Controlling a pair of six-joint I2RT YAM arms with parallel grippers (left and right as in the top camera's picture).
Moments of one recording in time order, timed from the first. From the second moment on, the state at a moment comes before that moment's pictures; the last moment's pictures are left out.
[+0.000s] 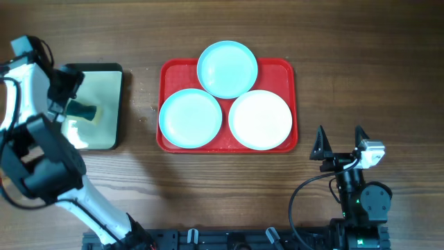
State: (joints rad) left arm 0.45 2.06 1.62 -0.93 -0.06 -0.75; right arm -0.02 0.02 0.01 0.00 -0.08 0.20
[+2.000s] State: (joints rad) left arm 0.45 2.18 1.60 -0.90 -0.06 -0.78; right arm -0.02 0.02 0.01 0.00 -0.08 0.20
